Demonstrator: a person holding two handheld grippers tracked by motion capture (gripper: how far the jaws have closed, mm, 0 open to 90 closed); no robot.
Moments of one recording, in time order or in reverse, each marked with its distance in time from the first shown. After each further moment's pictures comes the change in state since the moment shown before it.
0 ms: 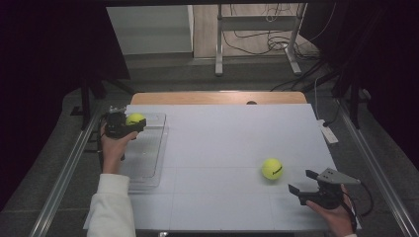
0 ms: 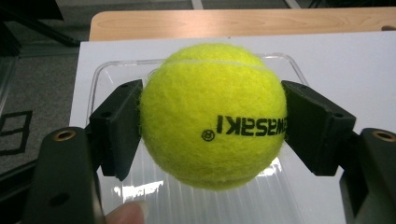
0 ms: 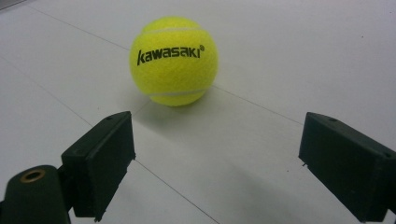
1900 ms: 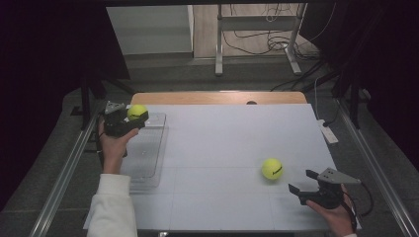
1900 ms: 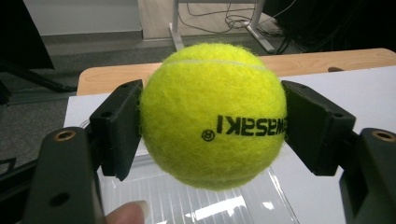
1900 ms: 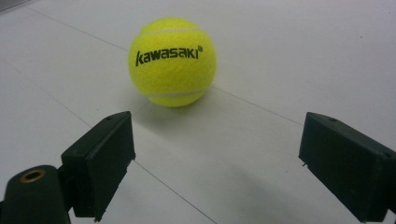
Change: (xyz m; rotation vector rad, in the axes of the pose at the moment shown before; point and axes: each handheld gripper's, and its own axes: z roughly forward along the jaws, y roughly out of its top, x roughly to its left) left arm -0.021 0.011 -0.032 -0.177 -0.058 0.041; right arm -0.001 0.000 0.000 -0.005 0.003 0.004
